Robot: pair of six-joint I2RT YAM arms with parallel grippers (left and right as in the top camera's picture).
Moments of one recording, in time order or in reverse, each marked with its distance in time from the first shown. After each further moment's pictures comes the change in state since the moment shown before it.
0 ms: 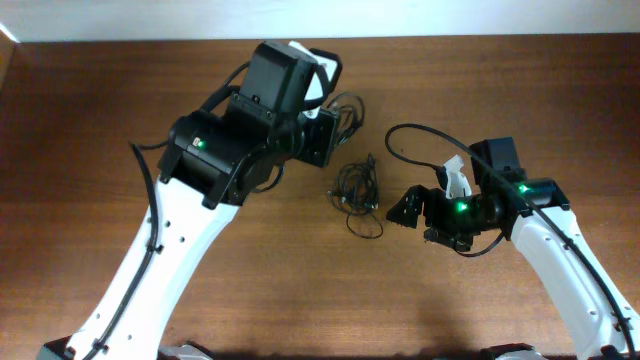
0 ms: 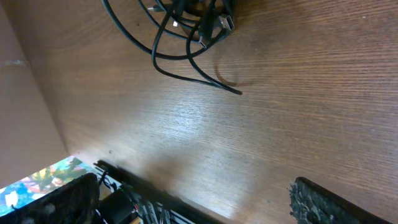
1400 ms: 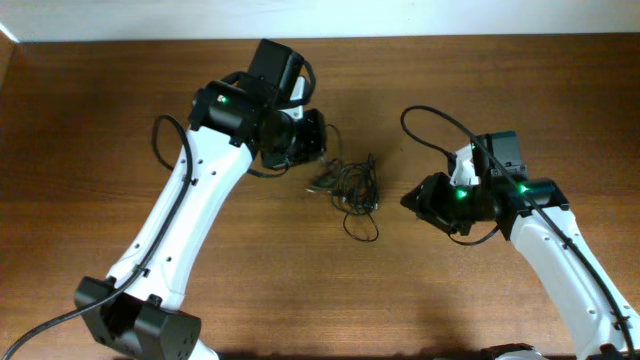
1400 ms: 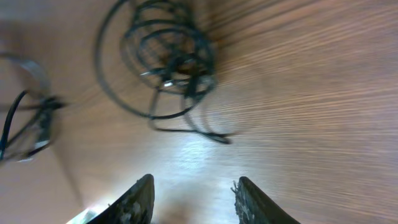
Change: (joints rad) left arm 0.144 0.156 -0.099 -0.050 0.256 -0.372; right arm 0.000 0.003 -0.006 0.138 0.120 0.229
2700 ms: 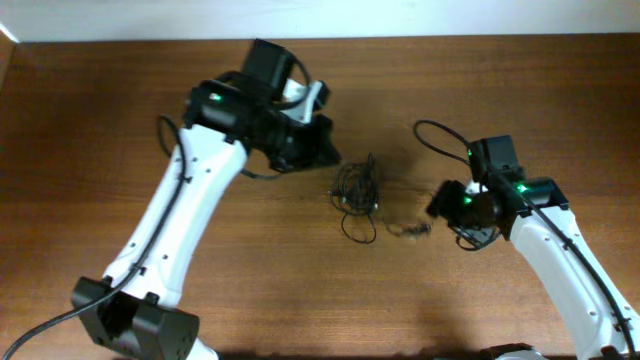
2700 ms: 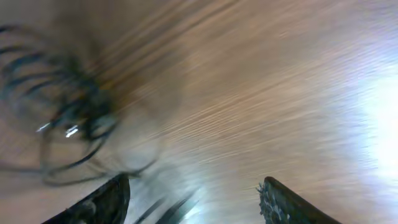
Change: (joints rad) left arm 0.042 0.000 -0.005 -0.020 0.309 0.166; right arm 0.005 -0.002 0.013 -0.129 0.378 0.090
